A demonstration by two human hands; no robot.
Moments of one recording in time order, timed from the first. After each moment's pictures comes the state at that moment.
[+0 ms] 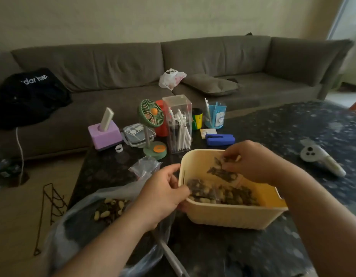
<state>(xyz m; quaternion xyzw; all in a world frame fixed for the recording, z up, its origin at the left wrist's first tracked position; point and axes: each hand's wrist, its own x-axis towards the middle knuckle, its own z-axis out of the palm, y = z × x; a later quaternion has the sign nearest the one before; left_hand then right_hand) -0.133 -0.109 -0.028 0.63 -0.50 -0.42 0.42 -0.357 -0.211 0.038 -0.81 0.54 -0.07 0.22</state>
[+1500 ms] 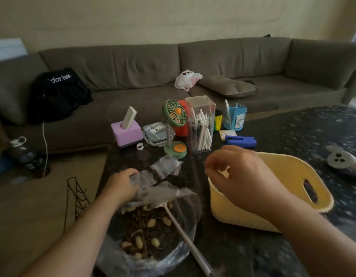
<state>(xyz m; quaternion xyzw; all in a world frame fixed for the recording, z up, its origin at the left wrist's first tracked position) 0.047 -0.120 -0.076 0.85 -0.45 -0.20 0.17 -0.283 -0.129 0.041 -0.88 0.38 -0.25 0.12</state>
